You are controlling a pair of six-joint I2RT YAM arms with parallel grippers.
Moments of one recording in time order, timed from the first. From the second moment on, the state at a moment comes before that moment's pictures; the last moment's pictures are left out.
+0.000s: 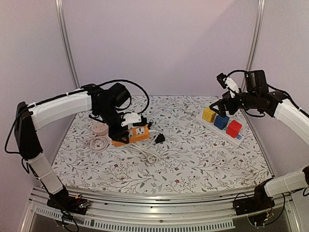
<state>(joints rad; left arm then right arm) -0.69 1.68 1.47 -1.05 0.11 0.67 0.34 1.25 1.19 -0.51 -0.26 -0.26</state>
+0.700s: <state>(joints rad) -0.75 1.65 1.48 -1.07 0.15 0.70 0.39 1.24 1.18 -0.51 -0.28 -0.24</state>
